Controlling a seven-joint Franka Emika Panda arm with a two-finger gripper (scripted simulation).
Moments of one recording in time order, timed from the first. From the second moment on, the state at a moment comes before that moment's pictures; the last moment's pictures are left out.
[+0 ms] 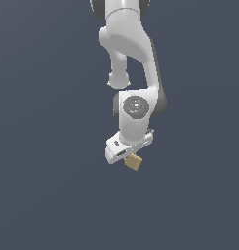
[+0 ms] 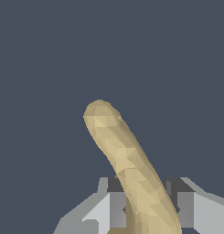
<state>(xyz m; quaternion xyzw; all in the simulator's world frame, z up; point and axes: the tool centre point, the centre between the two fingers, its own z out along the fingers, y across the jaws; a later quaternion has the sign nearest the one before) 0.060 0.044 0.095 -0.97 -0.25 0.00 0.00</state>
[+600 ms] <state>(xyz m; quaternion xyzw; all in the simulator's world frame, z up) 0.056 0.049 0.105 -0.97 -0.25 0.00 0.00</state>
